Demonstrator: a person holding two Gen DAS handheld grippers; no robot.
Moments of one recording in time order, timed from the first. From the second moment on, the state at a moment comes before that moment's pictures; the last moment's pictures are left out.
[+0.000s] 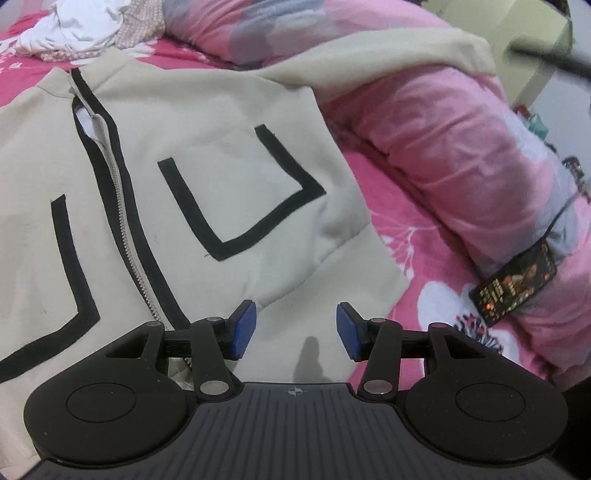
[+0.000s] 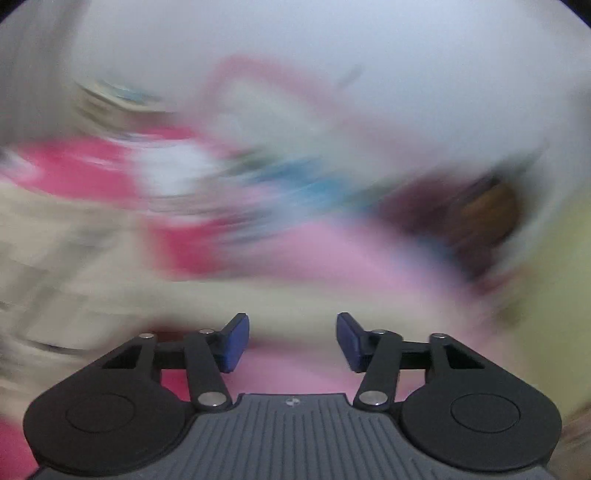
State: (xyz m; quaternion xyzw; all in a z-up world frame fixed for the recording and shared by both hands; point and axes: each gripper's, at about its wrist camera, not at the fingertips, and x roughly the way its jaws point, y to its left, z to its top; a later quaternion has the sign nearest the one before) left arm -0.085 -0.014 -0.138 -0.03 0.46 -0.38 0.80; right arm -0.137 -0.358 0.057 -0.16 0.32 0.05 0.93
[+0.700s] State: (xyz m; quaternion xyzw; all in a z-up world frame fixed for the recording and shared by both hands) left arm -0.007 0.006 -0.142 -0.08 0.47 -0.32 0.82; right arm 0.061 -0.271 -0.070 -0.03 0.41 0.20 0.89
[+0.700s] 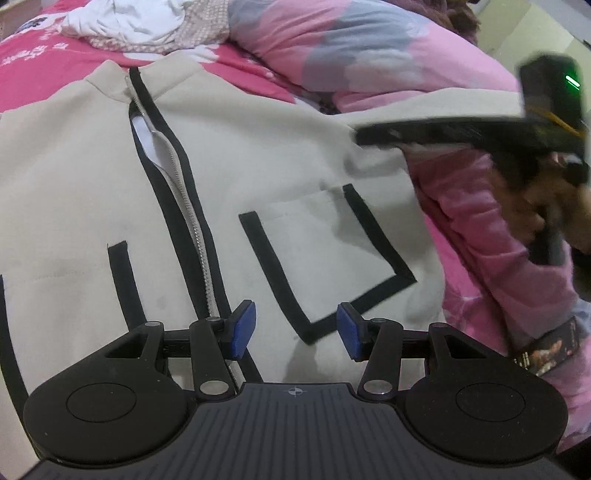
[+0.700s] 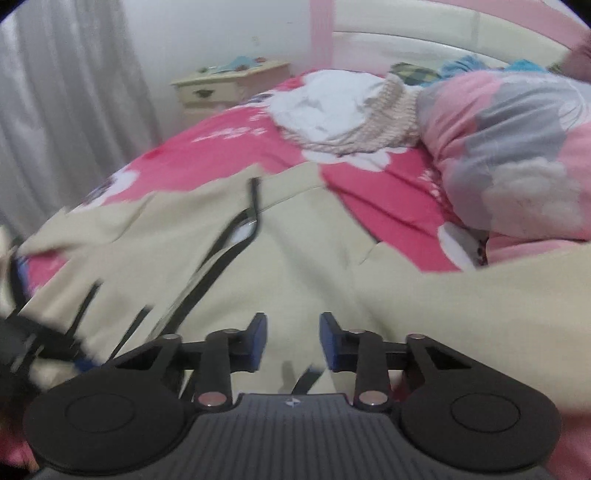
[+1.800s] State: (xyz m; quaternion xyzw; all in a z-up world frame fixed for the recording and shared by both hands) left arm 0.009 0.007 -0.167 -0.09 0.49 -0.34 0.80; right arm 0.266 -0.270 -0.153 0.01 0.51 0.20 0.84
